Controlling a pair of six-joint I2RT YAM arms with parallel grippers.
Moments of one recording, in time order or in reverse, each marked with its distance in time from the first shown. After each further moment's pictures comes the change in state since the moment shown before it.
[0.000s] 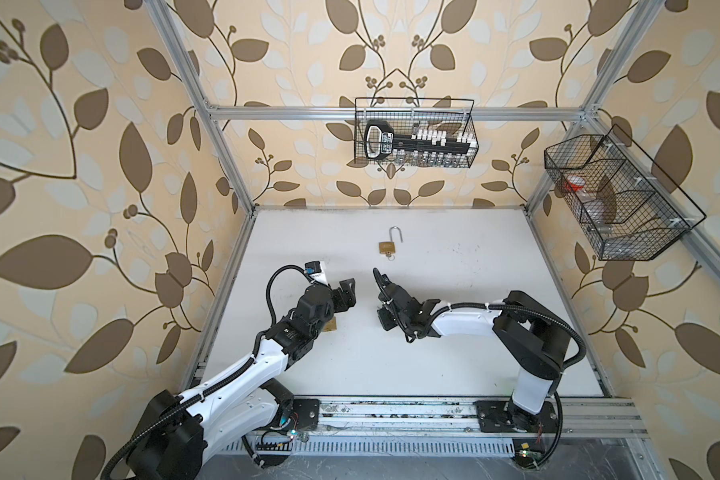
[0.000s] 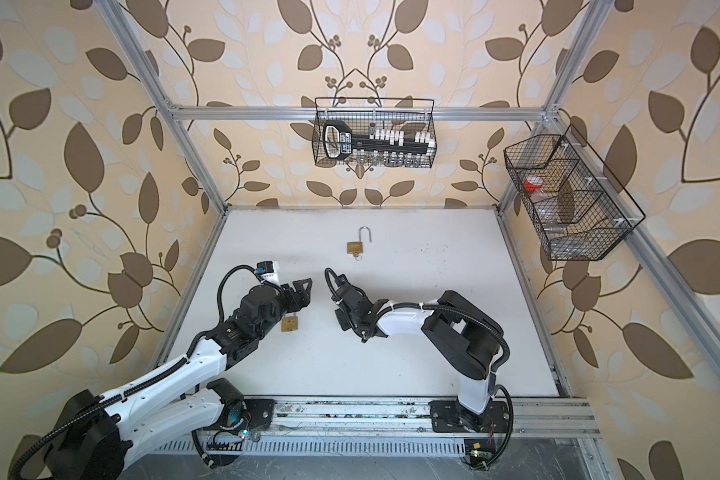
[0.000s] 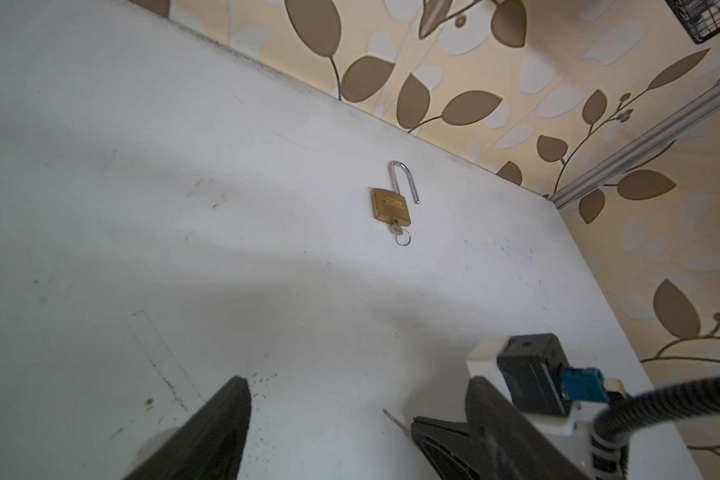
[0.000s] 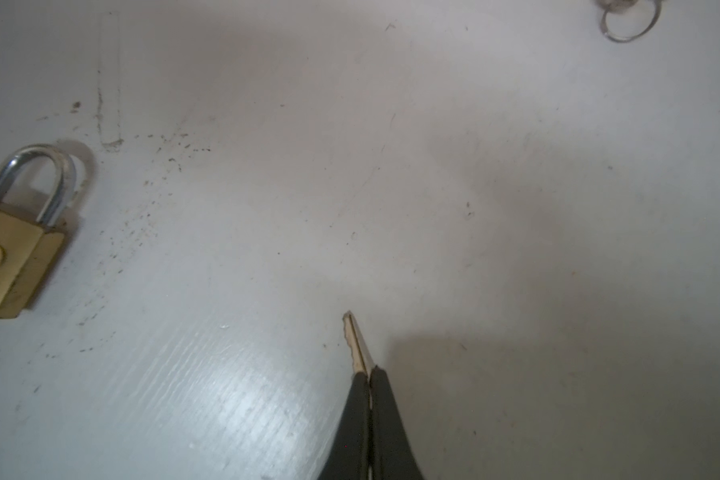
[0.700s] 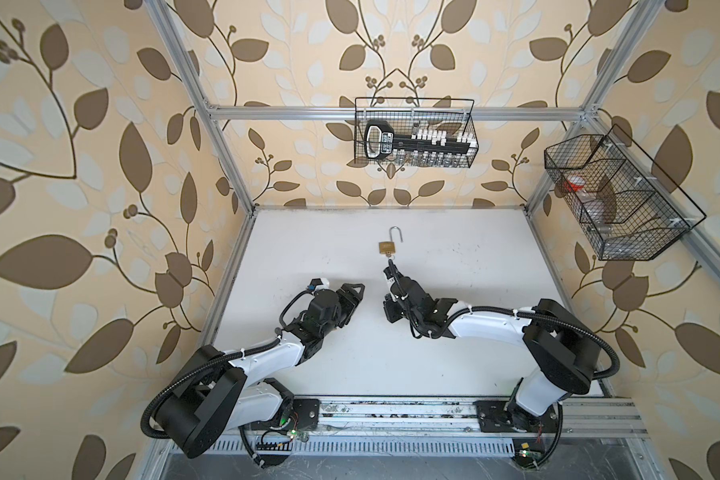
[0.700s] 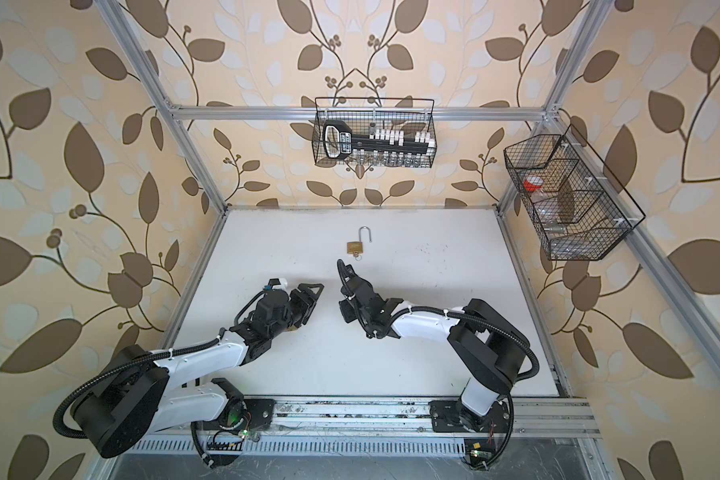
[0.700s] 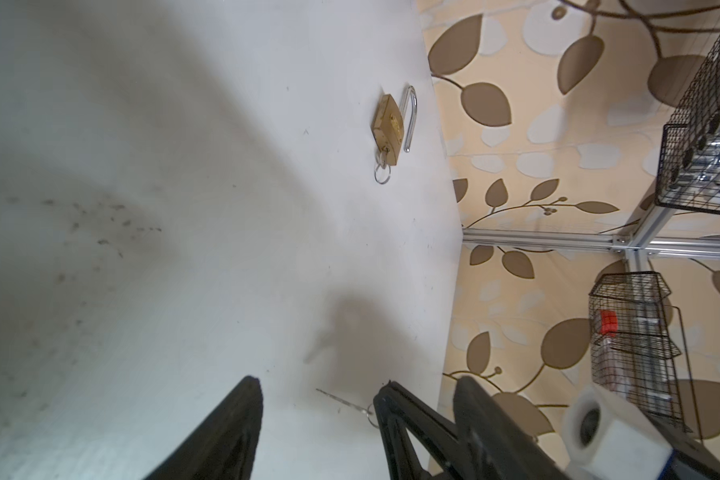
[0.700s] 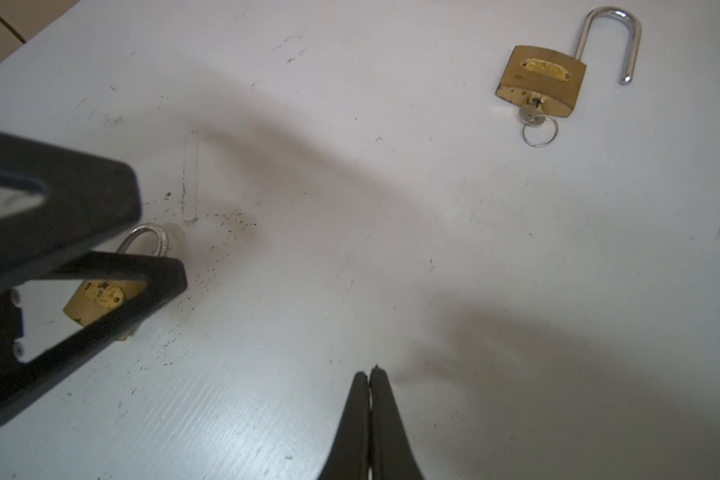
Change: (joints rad) left arm -0.023 0.251 -0.101 0.344 0.206 -0.726; right arm -0.024 -0.158 -0.070 0.071 0.000 -0.030
